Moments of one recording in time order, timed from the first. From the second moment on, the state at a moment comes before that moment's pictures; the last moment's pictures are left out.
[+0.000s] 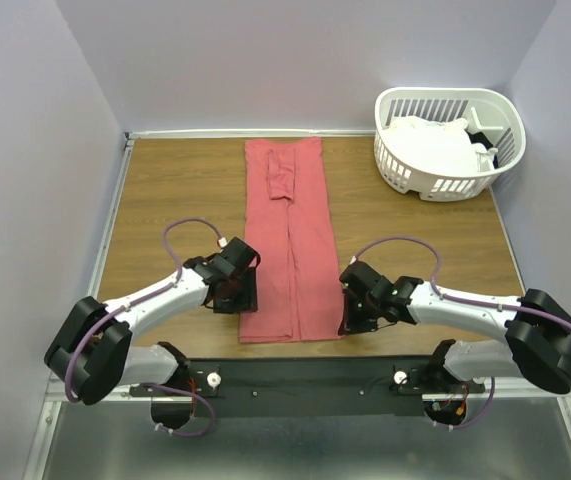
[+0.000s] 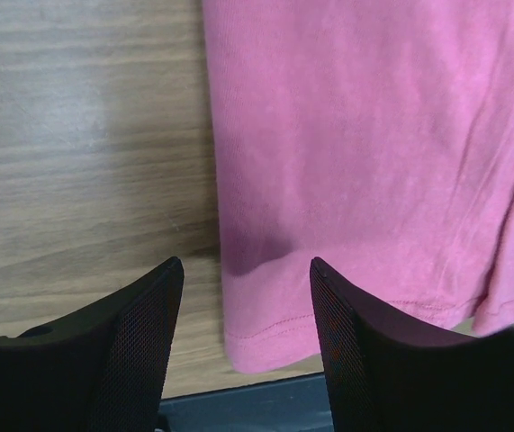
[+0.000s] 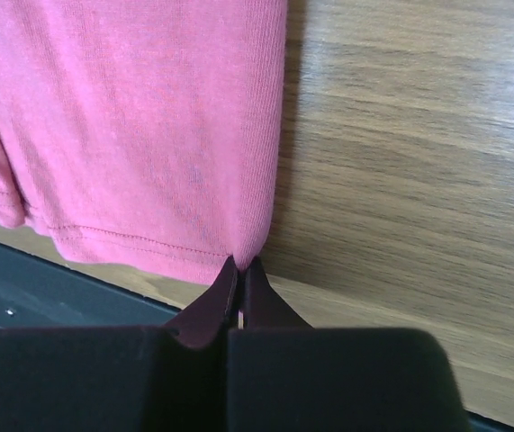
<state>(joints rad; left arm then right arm) -0.66 1.25 0.64 -0.60 -0.02 -0.70 0.90 1.27 0.55 -0.43 -0.07 0.88</state>
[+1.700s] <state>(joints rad) -0.92 1.36 0.67 -0.68 0.04 -0.93 0.90 1.20 0.55 -0.52 0.01 0.79</state>
